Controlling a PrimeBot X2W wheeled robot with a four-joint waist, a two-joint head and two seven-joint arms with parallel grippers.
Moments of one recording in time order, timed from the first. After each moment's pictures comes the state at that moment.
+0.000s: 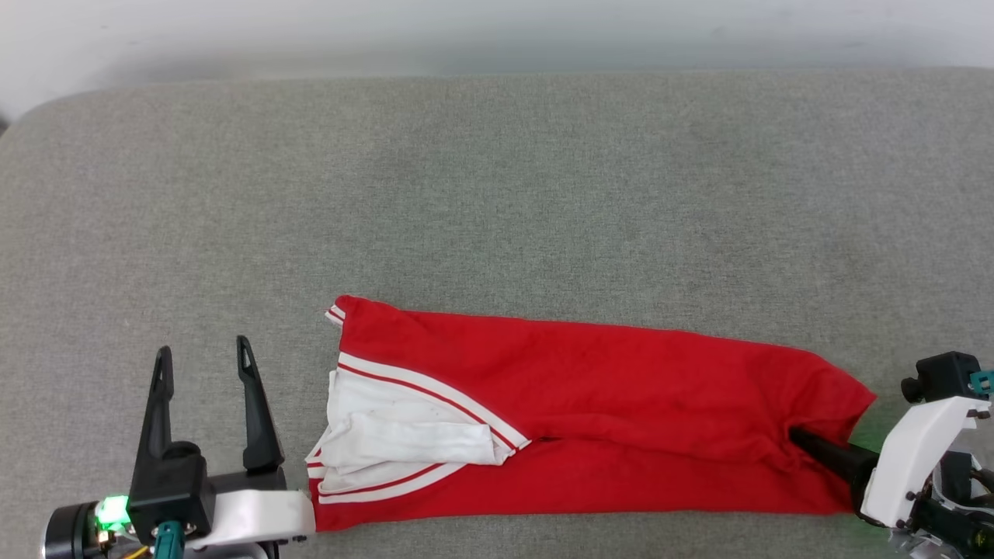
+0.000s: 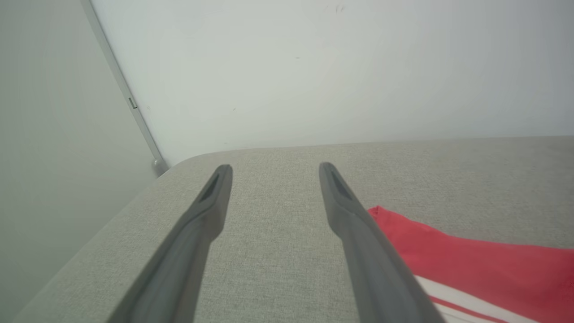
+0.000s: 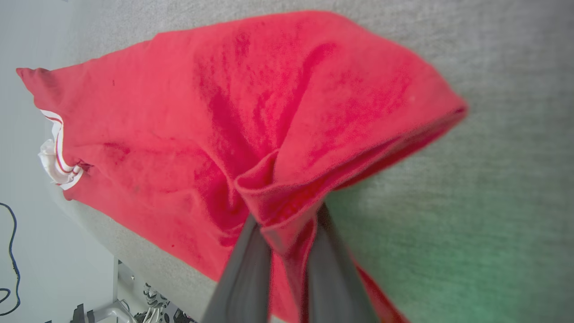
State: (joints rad) left arm 0.04 0.20 -0.11 -0.14 -0.11 0.33 -0.26; right arm -0.27 -0.63 0.51 0.36 1.24 0.13 0.39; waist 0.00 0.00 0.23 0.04
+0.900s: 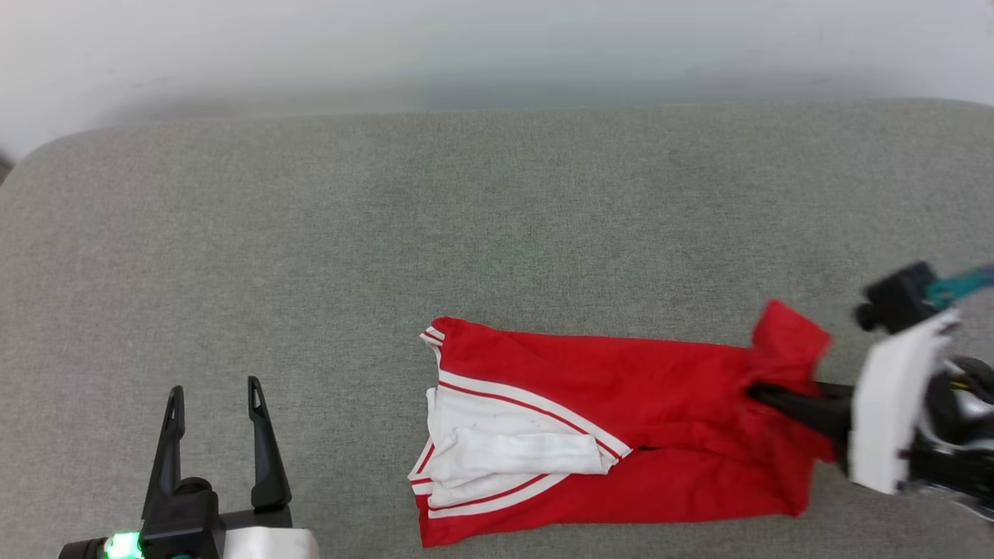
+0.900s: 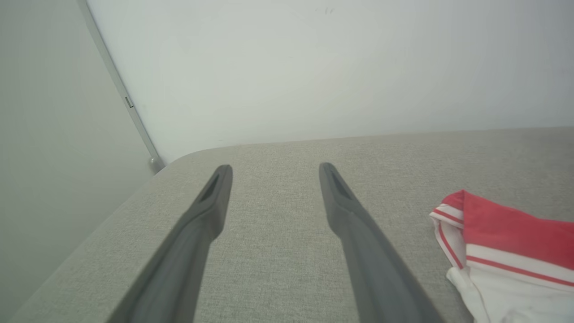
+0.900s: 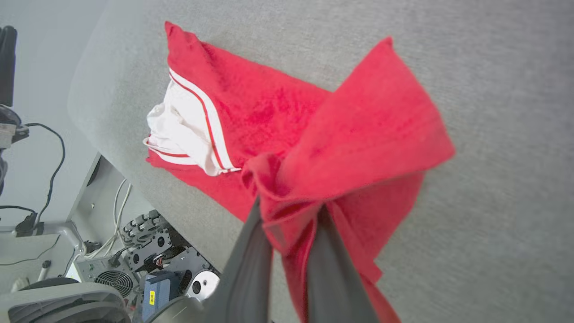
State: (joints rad) left arm 0.14 0.11 -0.04 -0.15 -0.02 0.24 -0.26; right arm -0.36 -0.73 0.49 -0.01 1.13 0.13 0.67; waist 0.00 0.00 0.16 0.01
